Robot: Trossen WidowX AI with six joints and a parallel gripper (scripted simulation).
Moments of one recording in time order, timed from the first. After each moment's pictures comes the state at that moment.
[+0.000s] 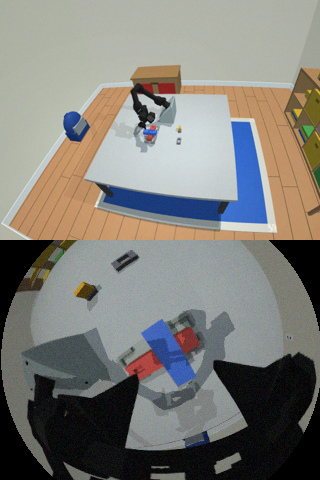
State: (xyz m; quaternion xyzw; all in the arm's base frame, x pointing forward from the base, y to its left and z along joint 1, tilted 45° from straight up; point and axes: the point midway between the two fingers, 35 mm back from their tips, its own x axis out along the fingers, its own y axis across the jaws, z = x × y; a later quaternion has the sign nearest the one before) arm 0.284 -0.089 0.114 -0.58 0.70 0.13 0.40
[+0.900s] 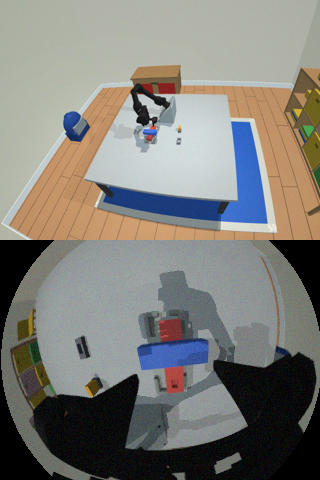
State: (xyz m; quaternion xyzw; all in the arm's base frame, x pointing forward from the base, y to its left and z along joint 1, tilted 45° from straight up) arm 0.286 -0.090 0.113 -0.28 0.66 -0.26 0.65
